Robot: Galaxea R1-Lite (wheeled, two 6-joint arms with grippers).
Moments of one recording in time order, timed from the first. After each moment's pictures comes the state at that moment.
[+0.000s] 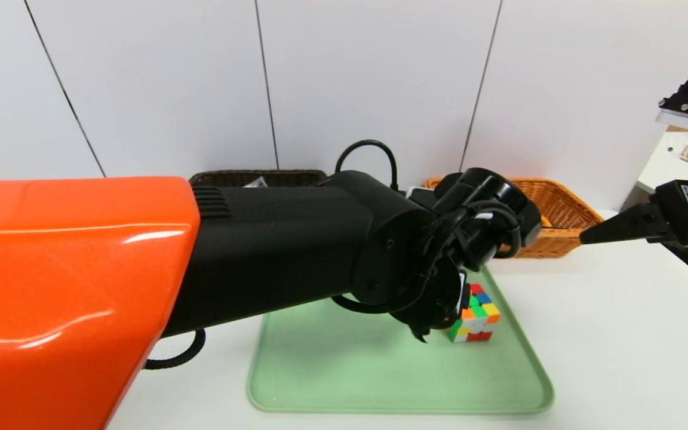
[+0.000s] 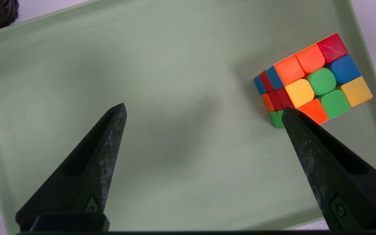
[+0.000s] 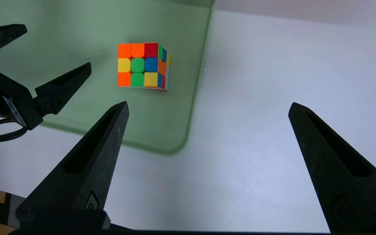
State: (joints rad) left arm -1.04 2.19 -1.97 0.63 0.50 -0.55; right arm 0.14 1.46 -1.49 0.90 0.13 0.04
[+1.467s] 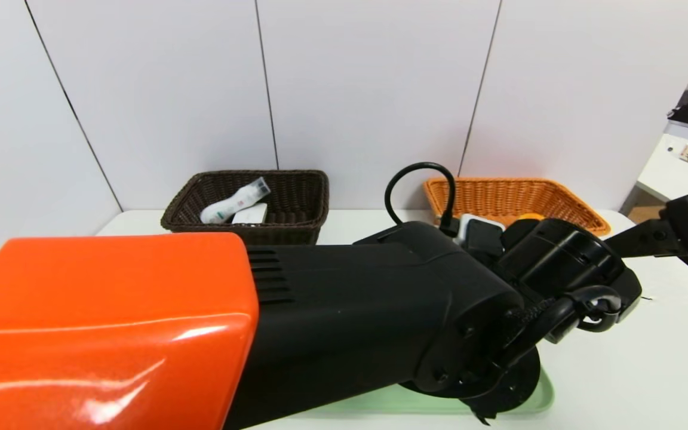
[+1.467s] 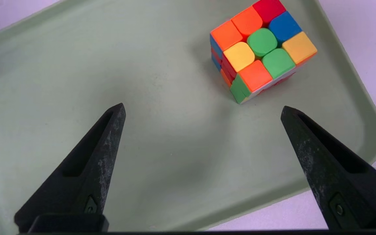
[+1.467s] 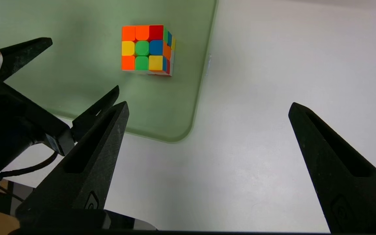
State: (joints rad) left arm -1.16 2.23 -1.97 0.60 0.60 -0.50; right arm 0.16 1.41 -1.43 0.90 0.13 0.05
